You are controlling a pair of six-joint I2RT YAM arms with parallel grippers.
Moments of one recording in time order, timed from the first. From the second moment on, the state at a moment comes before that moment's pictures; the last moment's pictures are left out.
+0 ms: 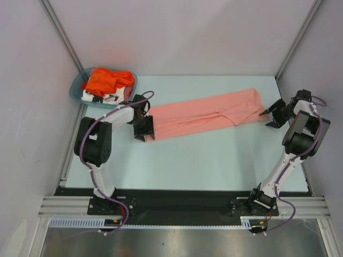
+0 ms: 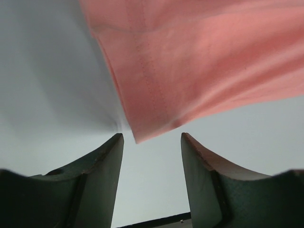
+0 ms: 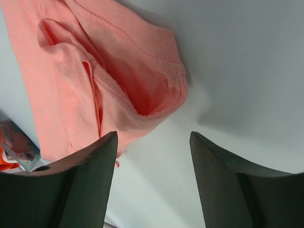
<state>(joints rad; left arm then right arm) -0.30 1.89 1.29 -0.73 0.16 -0.43 -0.49 2.10 1.57 -0.65 -0.47 0.47</state>
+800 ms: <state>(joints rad) -0.24 1.91 1.32 -0.74 0.22 -0.45 -0.50 2.14 1.57 -0.64 -0.50 0.46</state>
